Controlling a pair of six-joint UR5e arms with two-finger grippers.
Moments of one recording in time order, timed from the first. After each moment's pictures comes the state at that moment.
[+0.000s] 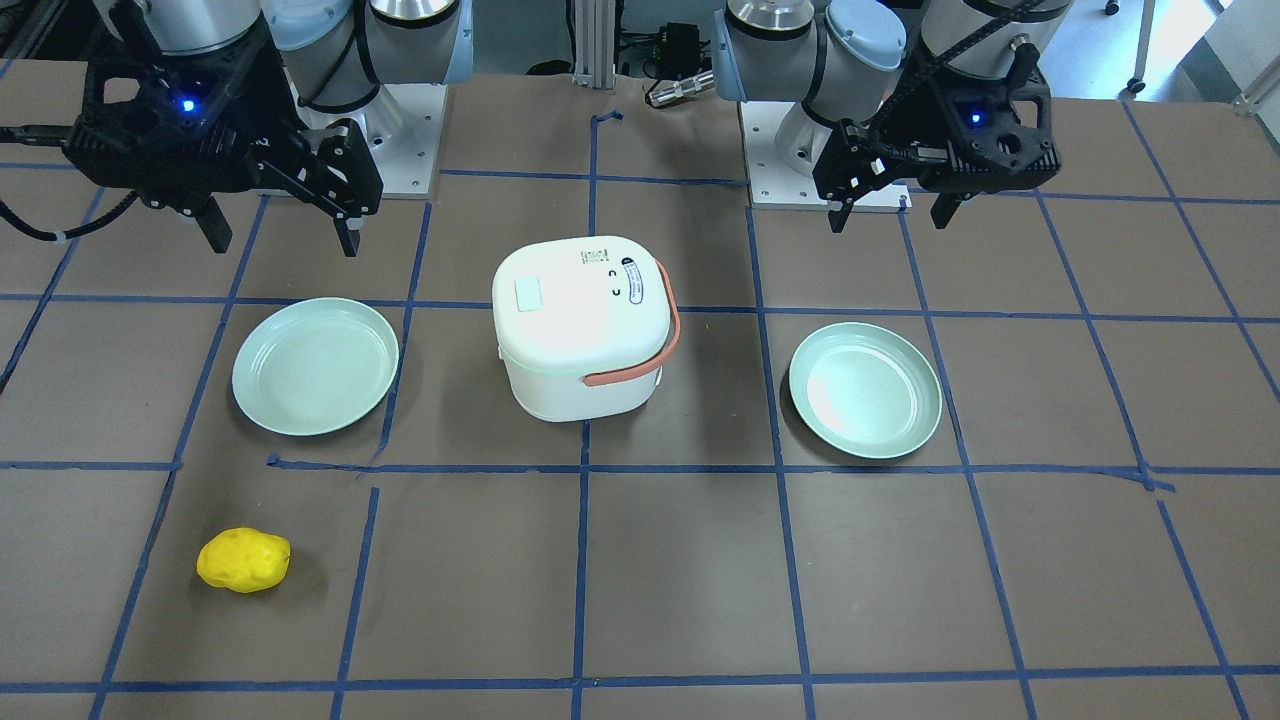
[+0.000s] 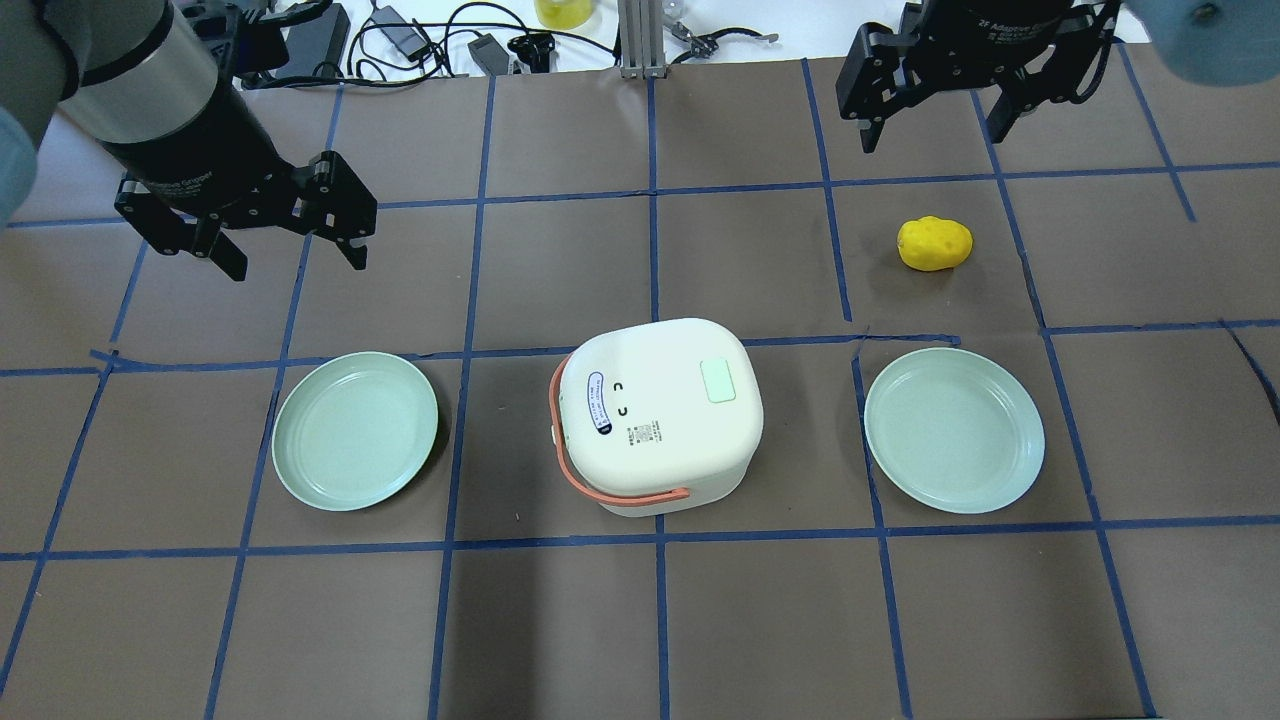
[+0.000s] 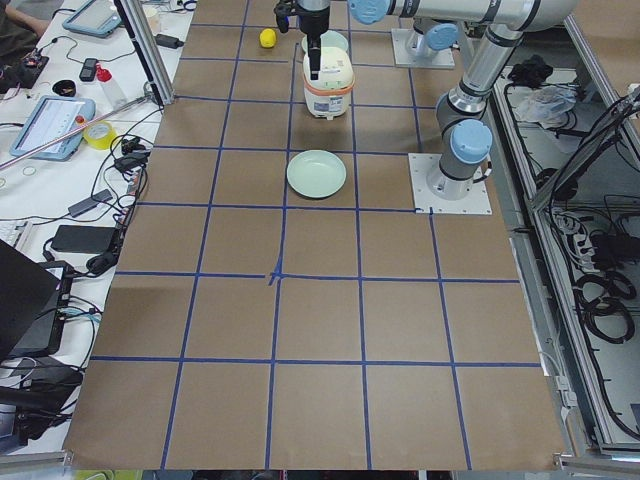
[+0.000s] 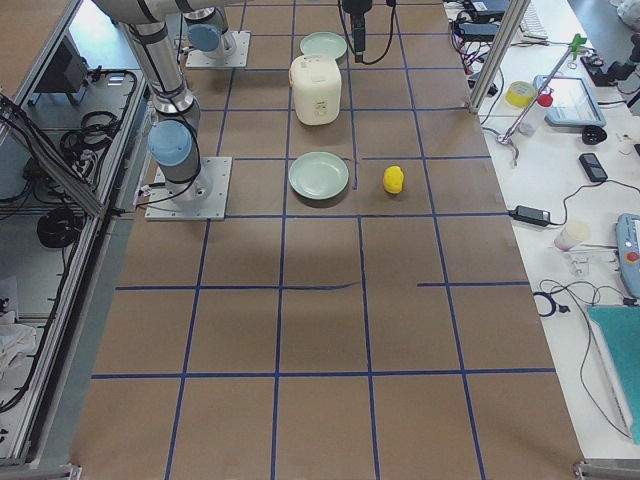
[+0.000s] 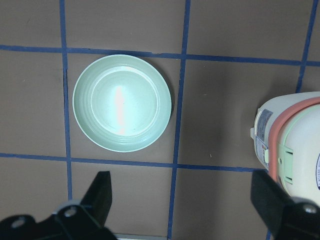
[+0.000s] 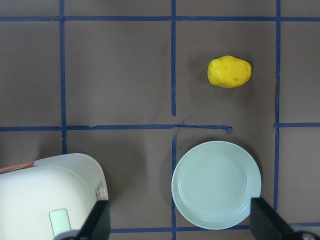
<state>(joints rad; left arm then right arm) -1.55 -1.50 -1.59 -1.62 1.59 -0.05 1.64 -1.52 1.40 -1.55 -1.61 0.07</state>
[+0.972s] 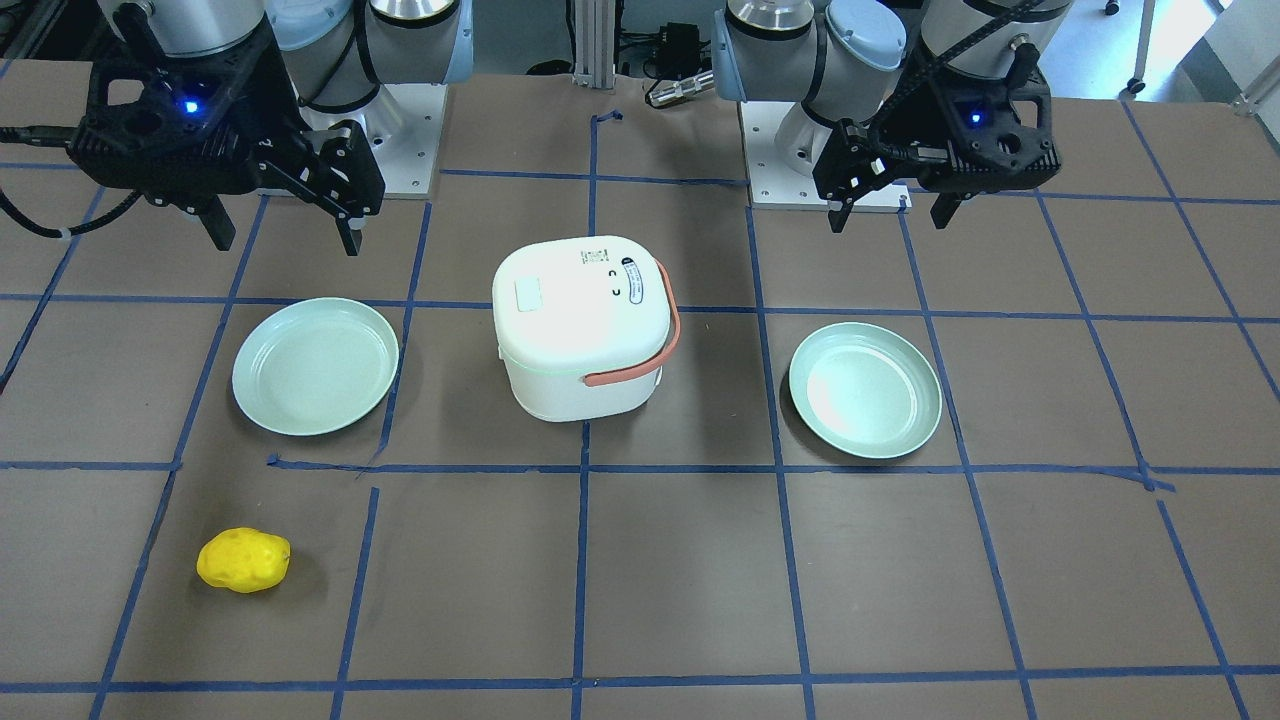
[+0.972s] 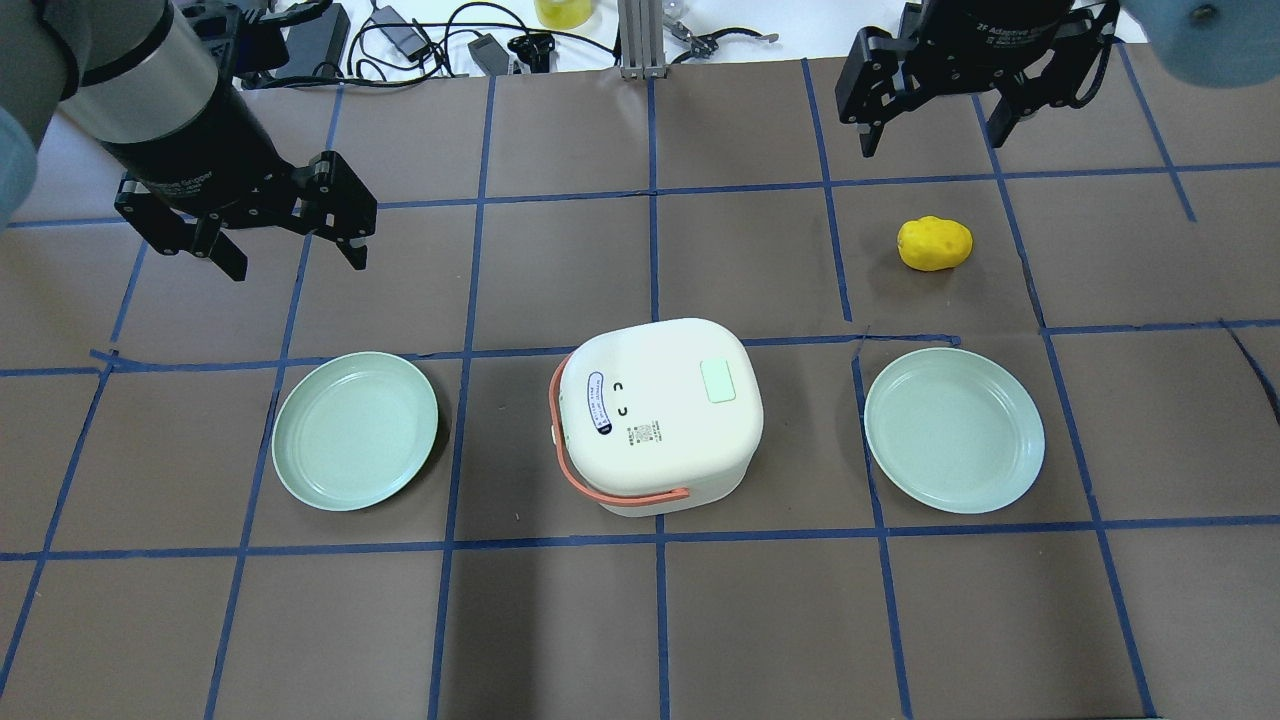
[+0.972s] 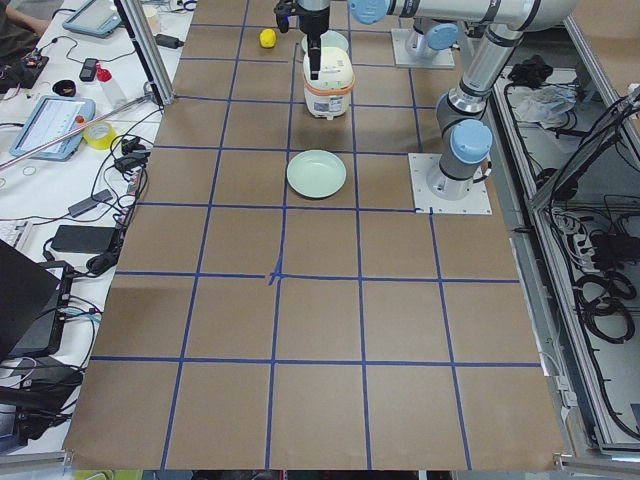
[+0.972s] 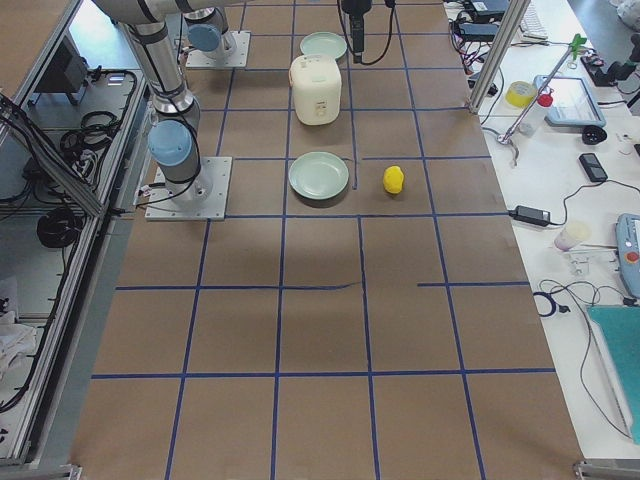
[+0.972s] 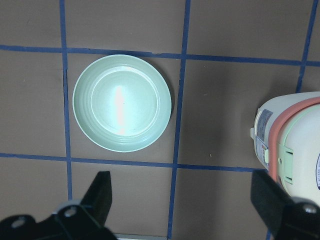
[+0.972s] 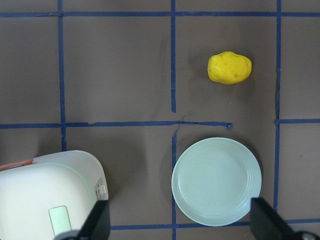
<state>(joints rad) -1.55 -1.50 -1.59 -1.62 1.59 -0.05 1.64 -1.52 1.40 -1.54 -1.61 0.07</state>
